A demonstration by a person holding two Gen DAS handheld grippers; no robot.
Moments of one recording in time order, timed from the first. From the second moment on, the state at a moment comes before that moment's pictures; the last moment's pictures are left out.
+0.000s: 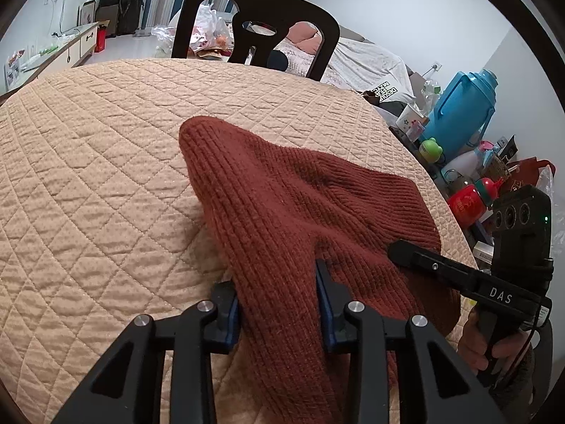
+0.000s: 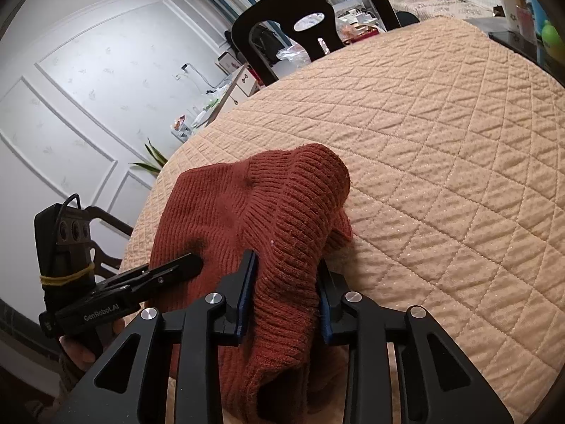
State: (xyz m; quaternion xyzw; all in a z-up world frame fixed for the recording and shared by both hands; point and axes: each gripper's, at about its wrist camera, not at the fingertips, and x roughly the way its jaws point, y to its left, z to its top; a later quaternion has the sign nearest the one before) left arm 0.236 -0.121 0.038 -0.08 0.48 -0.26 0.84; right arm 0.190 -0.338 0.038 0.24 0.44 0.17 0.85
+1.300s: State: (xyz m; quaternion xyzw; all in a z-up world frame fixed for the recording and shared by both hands) left arm 0.211 0.007 0.081 -0.11 0.45 -0.20 0.86; right arm 0.188 -0.218 0.082 0.22 0.42 0.23 0.85
